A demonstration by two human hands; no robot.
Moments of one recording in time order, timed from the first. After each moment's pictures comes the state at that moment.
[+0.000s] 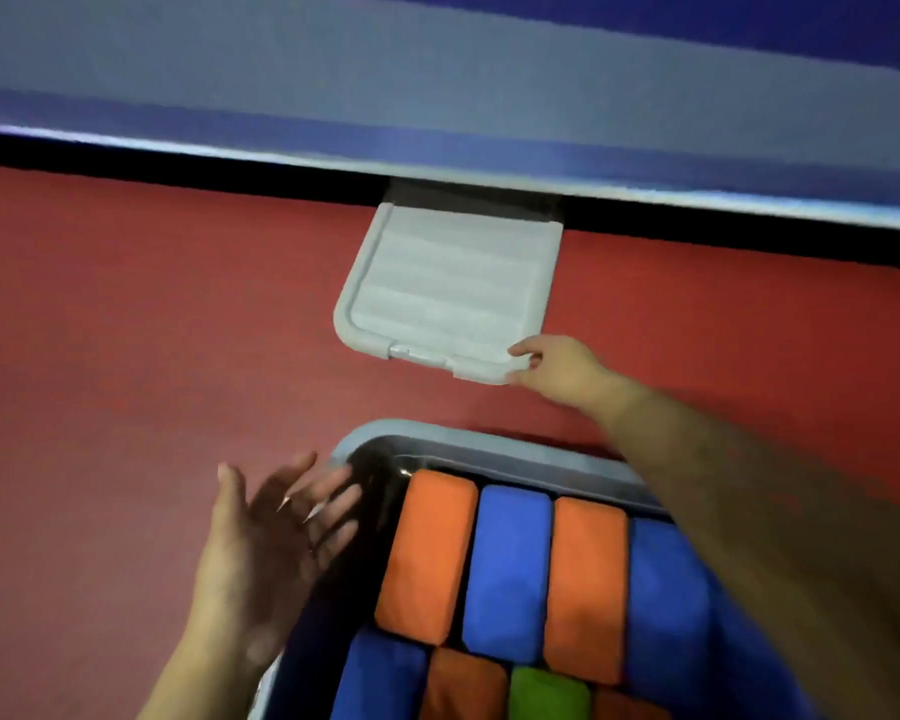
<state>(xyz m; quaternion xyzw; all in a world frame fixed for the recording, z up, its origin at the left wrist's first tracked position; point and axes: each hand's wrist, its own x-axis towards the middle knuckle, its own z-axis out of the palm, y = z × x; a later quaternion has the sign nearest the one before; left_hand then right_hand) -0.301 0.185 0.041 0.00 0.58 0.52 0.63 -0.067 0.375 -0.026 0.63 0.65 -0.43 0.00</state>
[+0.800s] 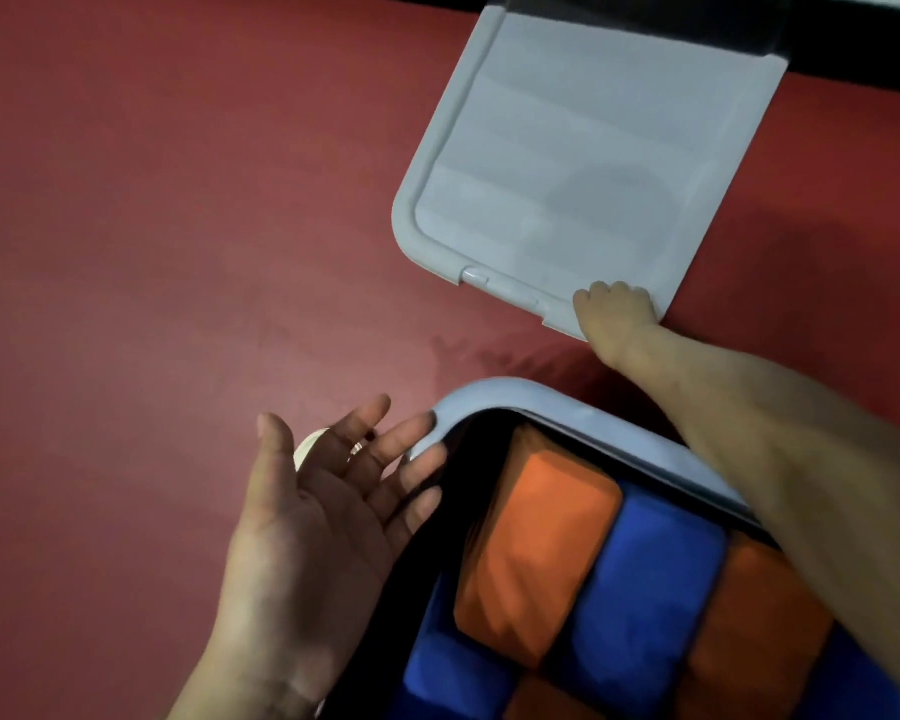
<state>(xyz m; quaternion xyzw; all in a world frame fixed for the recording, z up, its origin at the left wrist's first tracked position) -0.324 0.244 0.014 -0.13 0.59 0.50 0.62 -0.144 0.435 -0.212 0.46 0.82 -0.09 0.33</state>
